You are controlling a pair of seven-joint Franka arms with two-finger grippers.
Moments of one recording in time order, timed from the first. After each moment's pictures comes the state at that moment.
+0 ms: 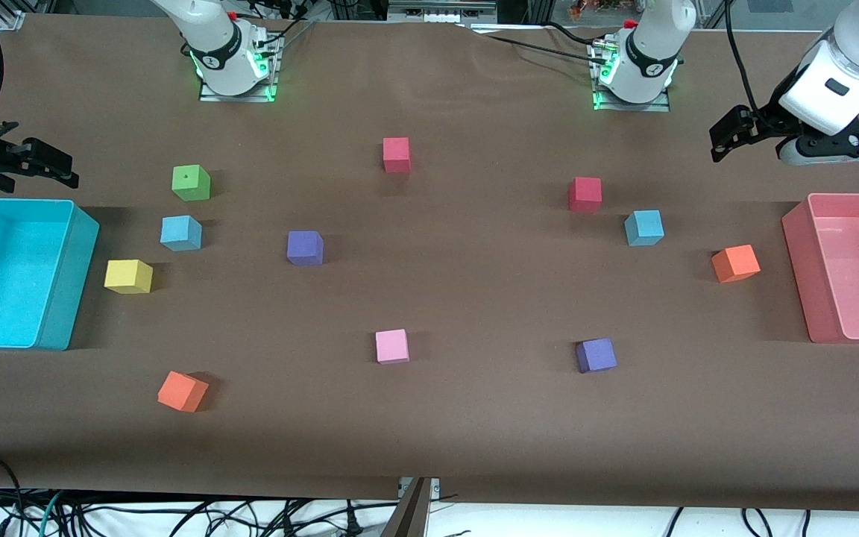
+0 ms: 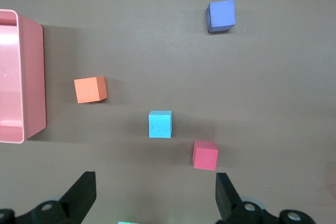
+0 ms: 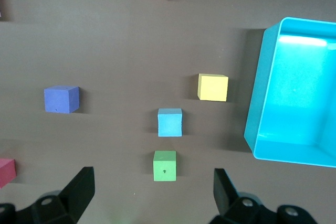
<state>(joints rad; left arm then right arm) 0.09 -0.15 -0.20 -1.78 -0.01 1.59 -0.19 0.03 0.02 -0.08 -1.65 0.00 1.59 -0.15</state>
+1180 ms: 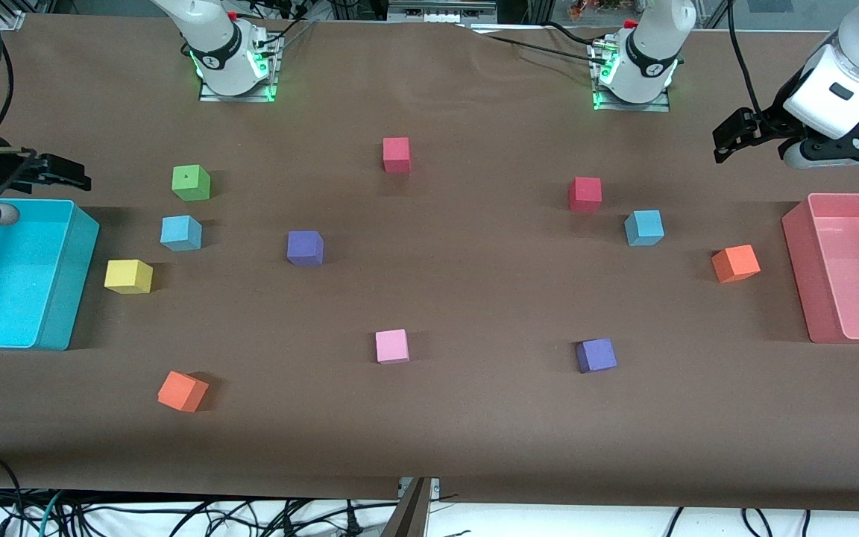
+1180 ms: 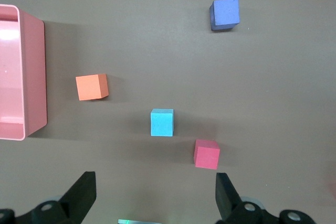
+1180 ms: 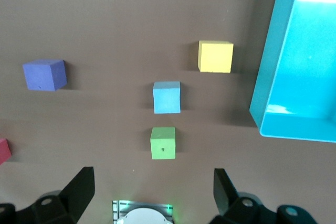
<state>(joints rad) 0.09 -0.15 -0.19 -1.78 -0.01 1.58 -0.19 0.01 0.11 -0.10 -1.65 -0.01 1.51 -0.15</state>
